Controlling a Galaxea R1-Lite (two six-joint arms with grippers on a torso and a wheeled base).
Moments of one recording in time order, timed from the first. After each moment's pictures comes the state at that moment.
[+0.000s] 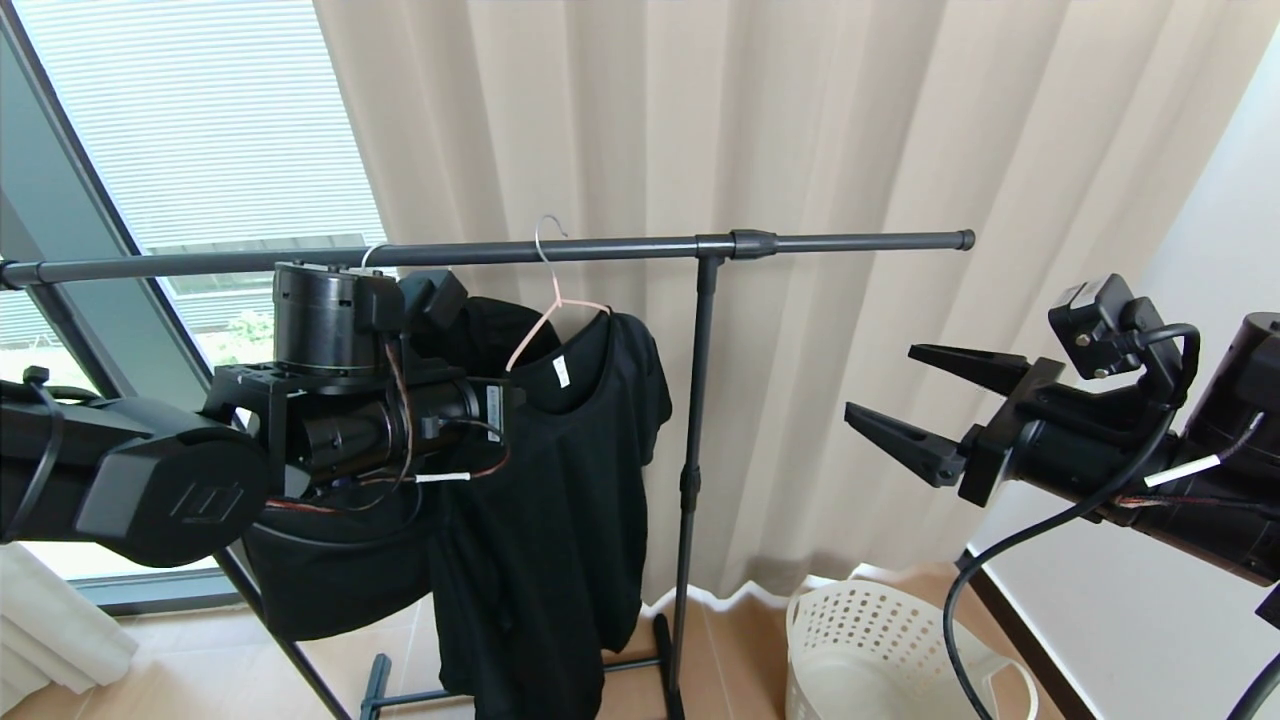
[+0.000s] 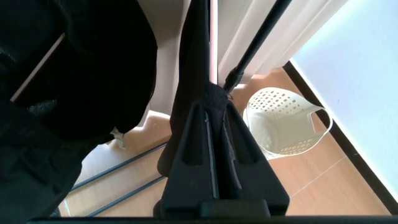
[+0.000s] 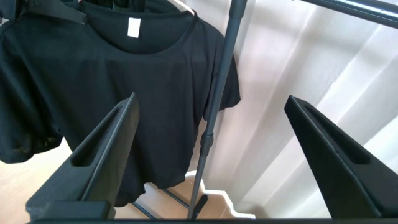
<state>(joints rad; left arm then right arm) -0.40 1.76 -0.95 -0.41 -0.03 -0.13 0.30 1.57 -0.54 -0.96 0.39 -0.11</state>
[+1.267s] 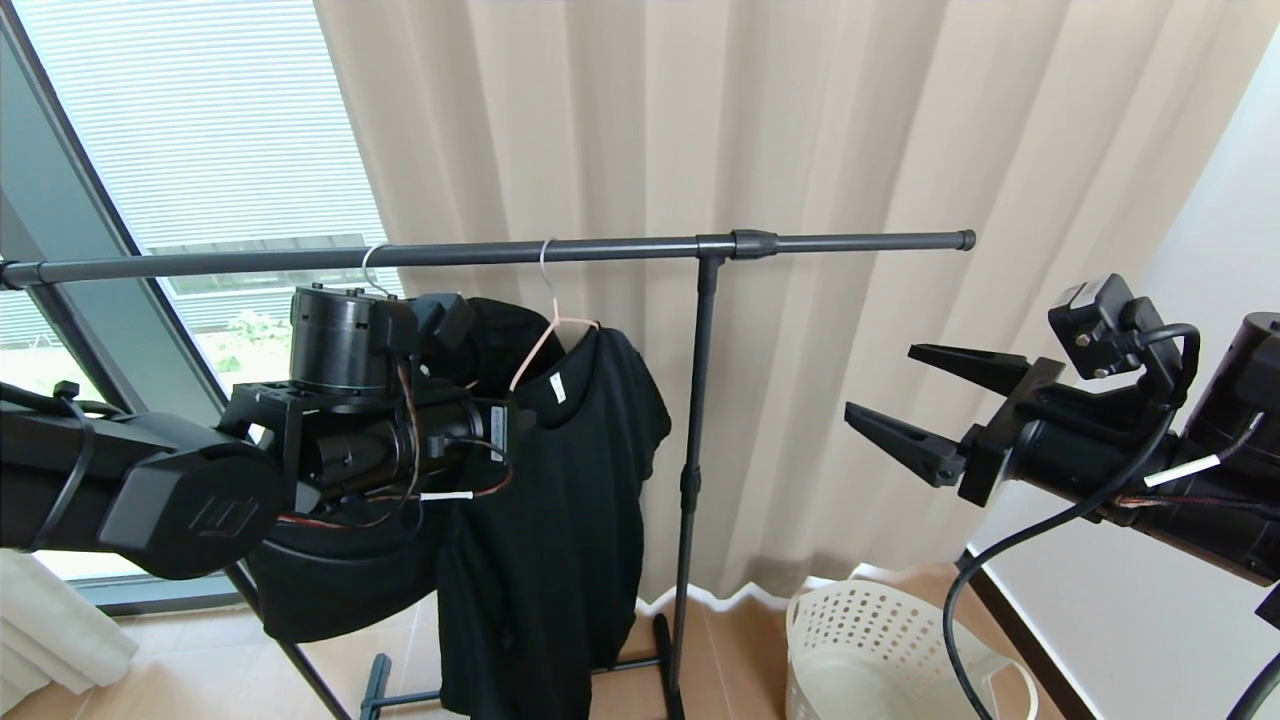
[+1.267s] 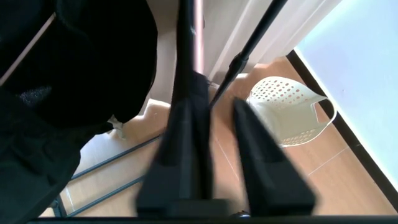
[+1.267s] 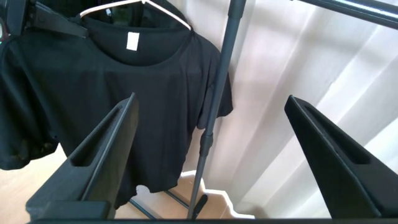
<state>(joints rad) -0.40 1.78 -0.92 -0.41 -0.03 -0.13 0.30 1.57 -0.54 -0.96 0.39 -0.11</state>
